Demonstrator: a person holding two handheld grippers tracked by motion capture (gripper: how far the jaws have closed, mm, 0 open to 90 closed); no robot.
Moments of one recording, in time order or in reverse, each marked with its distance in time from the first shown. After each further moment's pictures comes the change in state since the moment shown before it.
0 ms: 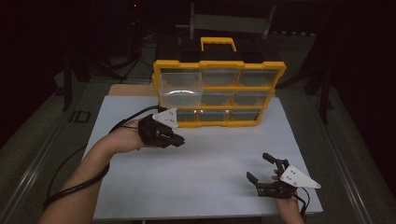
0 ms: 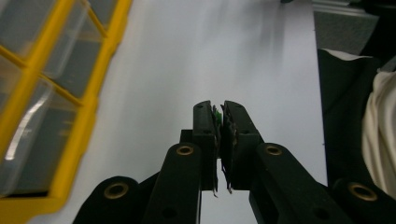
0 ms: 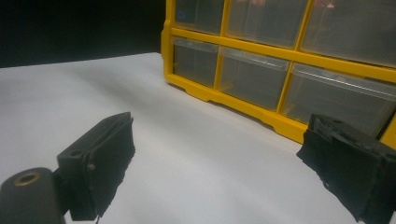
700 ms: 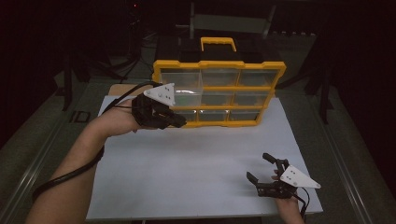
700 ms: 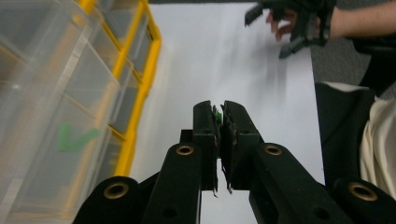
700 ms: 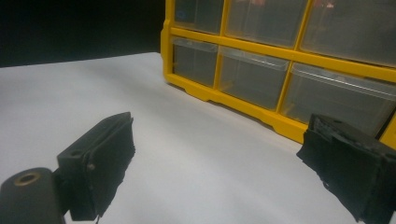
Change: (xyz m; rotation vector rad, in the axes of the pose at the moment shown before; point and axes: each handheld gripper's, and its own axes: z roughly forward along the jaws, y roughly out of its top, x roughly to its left) left arm 0.009 0.042 -0.056 -0.085 0.062 0.038; right arm 0.000 0.000 0.000 0.000 -0.003 0.004
